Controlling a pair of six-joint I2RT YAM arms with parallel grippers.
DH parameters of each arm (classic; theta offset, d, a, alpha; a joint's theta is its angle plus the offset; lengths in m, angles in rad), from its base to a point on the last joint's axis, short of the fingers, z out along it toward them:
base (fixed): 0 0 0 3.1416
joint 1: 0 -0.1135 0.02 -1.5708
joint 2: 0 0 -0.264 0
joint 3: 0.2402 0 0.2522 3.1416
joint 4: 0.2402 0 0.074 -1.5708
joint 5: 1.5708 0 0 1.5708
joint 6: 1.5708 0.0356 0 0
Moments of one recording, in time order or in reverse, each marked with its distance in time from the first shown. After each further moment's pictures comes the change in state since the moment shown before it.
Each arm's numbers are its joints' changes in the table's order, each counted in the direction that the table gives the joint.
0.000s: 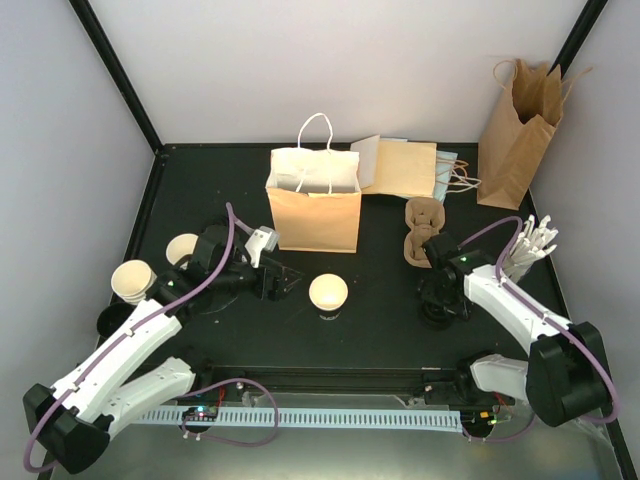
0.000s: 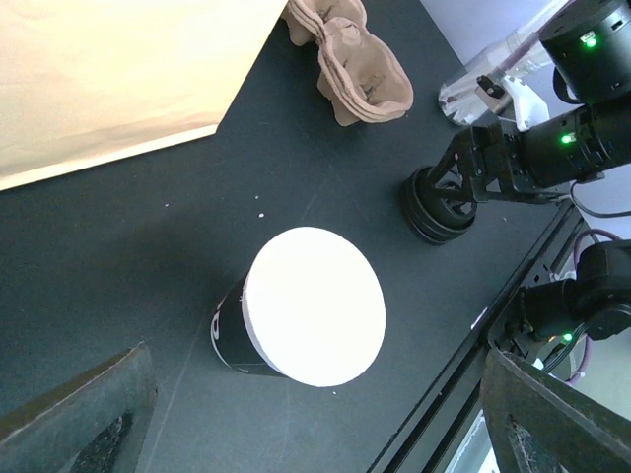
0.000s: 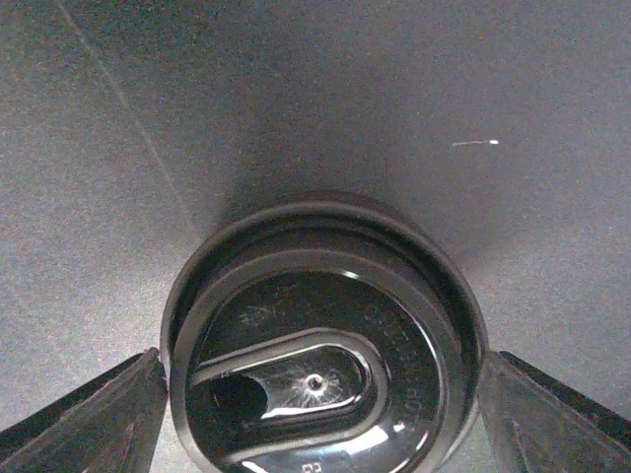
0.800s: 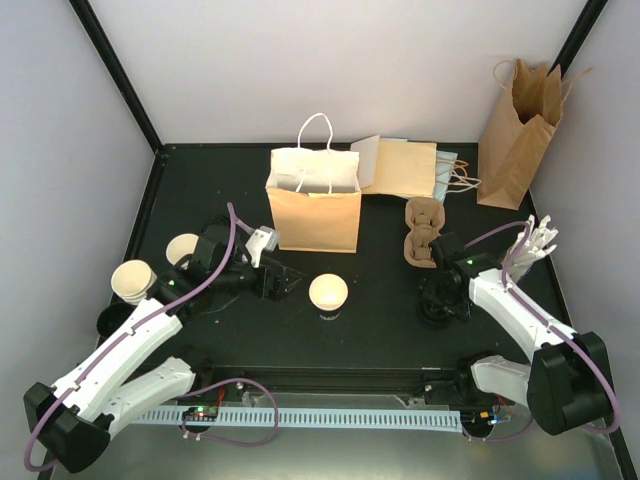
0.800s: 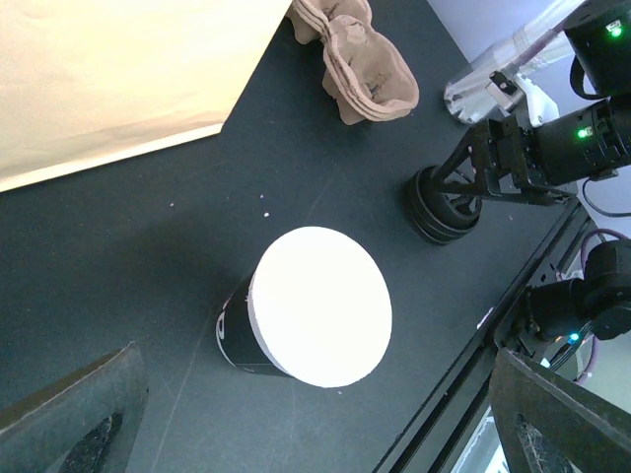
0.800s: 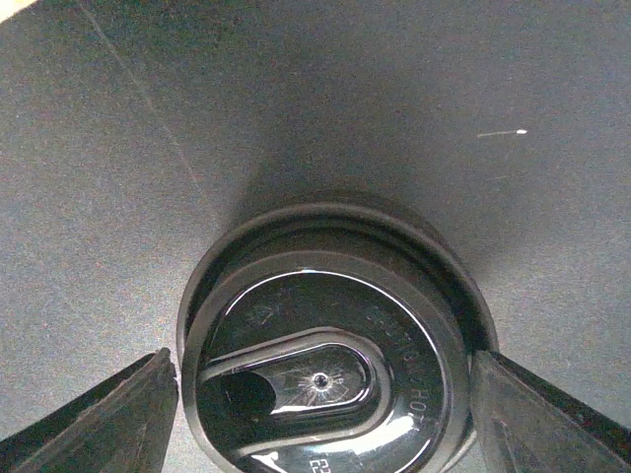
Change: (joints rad) left arm 0.000 -0.008 0.000 0.000 -0.007 0.008; right arm 0.038 0.054 -0.019 -0.020 -0.064 0.011
